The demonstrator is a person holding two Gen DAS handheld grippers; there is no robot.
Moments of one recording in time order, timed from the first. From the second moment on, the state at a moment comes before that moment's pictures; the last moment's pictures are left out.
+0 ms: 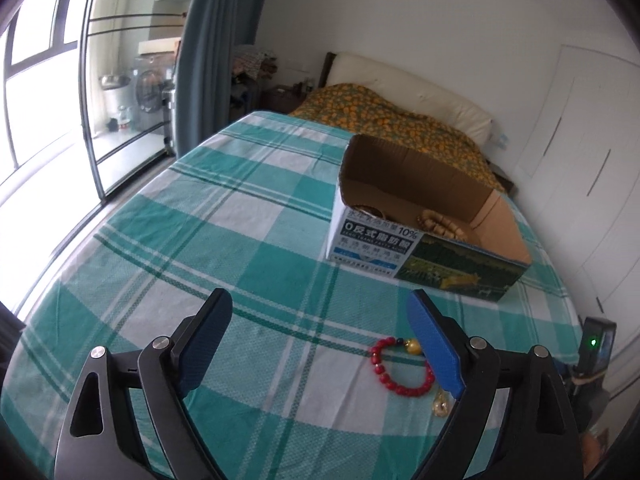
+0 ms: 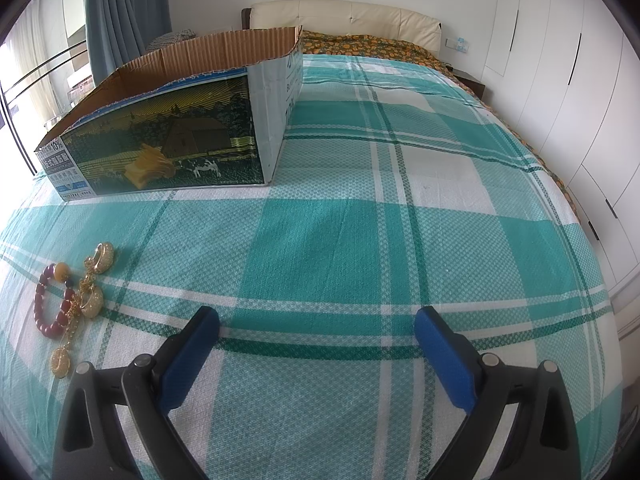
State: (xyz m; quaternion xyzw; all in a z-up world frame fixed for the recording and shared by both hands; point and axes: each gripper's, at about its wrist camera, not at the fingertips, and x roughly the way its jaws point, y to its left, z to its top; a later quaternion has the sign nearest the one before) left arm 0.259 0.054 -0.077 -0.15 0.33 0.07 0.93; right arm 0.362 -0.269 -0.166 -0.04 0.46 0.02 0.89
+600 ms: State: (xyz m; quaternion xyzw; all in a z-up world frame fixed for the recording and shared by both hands) left arm 0.253 0.028 -0.098 -0.10 0.37 -0.02 0.92; right arm 0.308 -0.264 -0.130 0.00 0.42 0.03 0.91
